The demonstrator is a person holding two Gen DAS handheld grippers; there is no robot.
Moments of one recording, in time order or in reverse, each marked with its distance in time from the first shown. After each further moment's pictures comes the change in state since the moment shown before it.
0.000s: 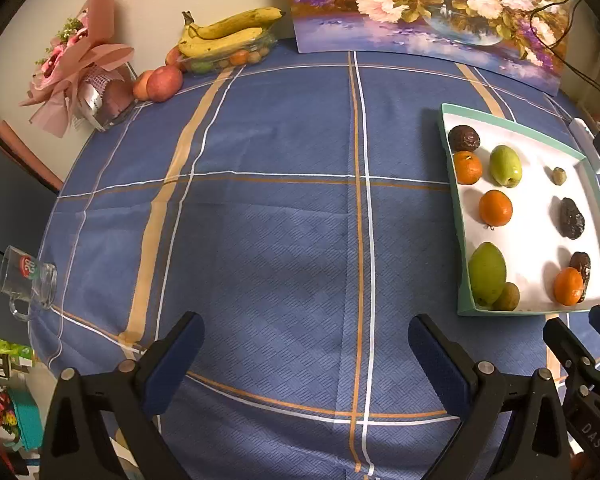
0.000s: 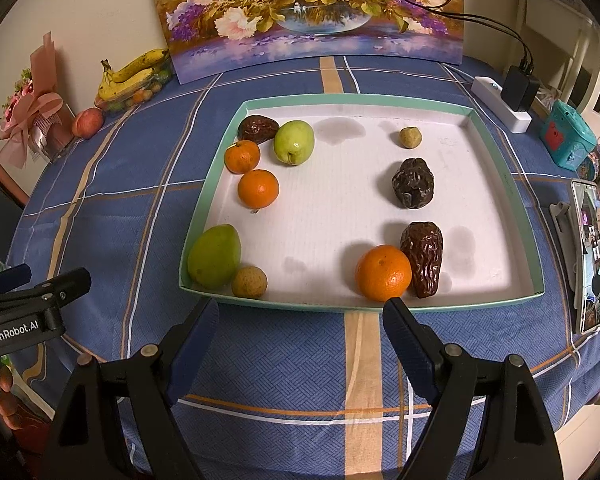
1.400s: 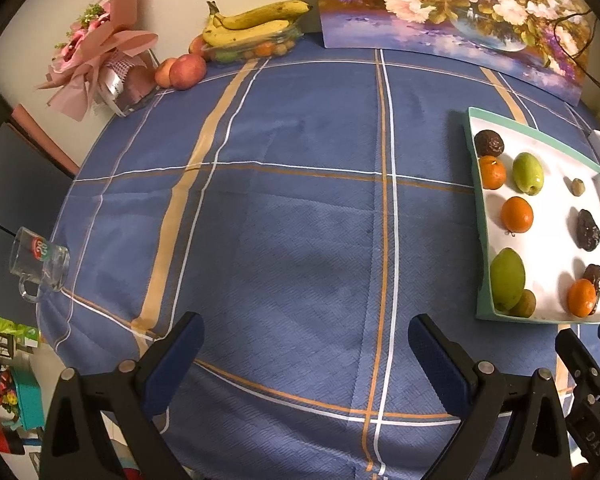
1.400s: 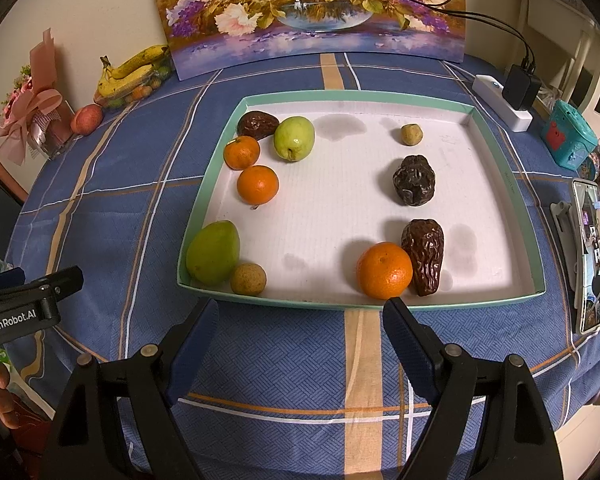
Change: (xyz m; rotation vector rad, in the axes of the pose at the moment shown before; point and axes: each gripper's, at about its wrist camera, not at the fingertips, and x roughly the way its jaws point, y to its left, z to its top) left arm 0.003 0.012 -0.004 -0.061 0.023 0.058; right arm 0.001 0.001 -0.002 0.001 0.005 -0.004
